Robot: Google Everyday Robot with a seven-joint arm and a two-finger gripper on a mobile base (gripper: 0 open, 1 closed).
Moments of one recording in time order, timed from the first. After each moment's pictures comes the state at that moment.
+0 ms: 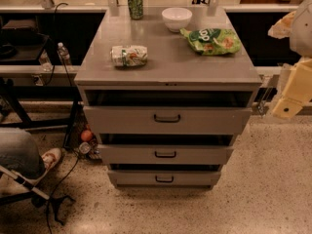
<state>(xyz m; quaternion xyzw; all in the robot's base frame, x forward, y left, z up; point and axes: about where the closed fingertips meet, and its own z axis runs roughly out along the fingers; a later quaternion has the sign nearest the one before) 0.437 -0.208 1.004 -0.60 0.77 -0.07 0.20</state>
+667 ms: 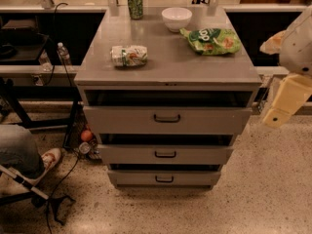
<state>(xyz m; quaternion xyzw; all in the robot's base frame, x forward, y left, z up) 0.446 -0.210 0.969 -0.60 0.77 -0.04 0.20</state>
